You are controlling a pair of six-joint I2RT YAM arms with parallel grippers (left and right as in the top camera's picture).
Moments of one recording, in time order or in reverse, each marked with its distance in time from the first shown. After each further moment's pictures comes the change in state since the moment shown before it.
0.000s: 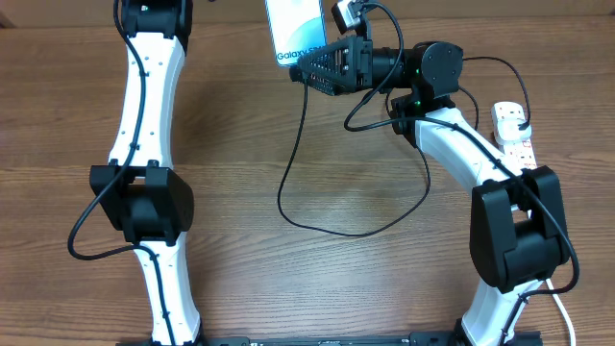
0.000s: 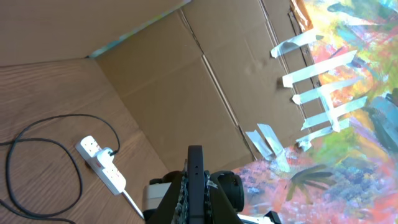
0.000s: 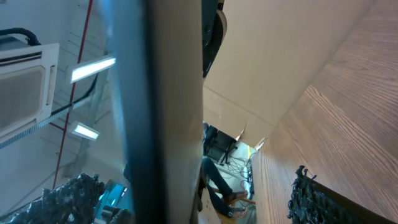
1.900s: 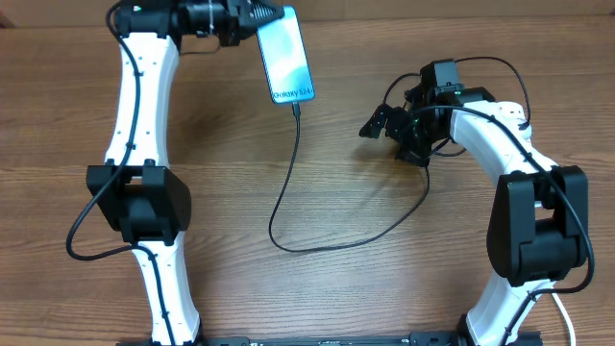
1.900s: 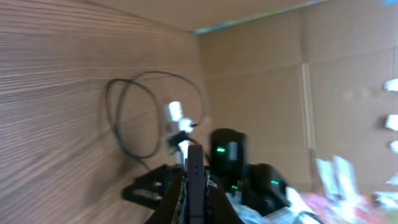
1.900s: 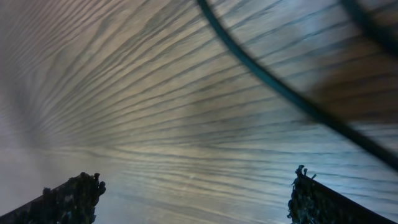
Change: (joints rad) left arm -0.002 0.000 -0.005 -1.091 -0.272 0.837; right arm -0.169 0.000 0.003 -1.928 0.814 -1.123
